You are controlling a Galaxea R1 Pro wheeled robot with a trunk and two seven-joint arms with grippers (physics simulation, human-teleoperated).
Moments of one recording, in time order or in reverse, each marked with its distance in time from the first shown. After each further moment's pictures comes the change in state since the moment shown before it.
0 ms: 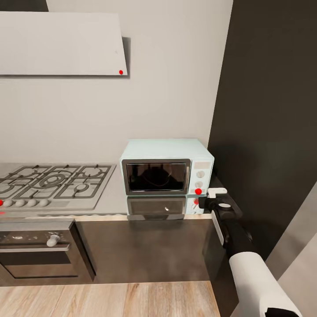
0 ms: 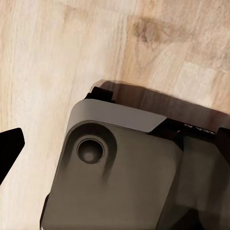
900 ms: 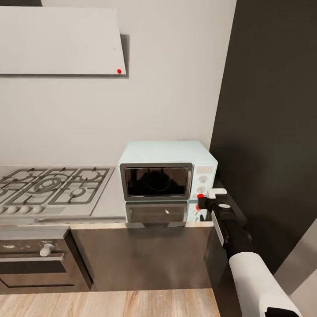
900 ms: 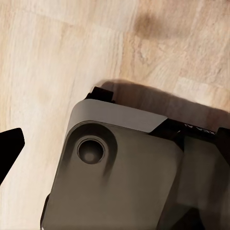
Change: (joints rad) left arm 0.000 0.002 0.000 0.000 0.000 0.000 -0.001; right arm 0.000 0.000 -0.003 0.011 -0.004 -0.008 0.000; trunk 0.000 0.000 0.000
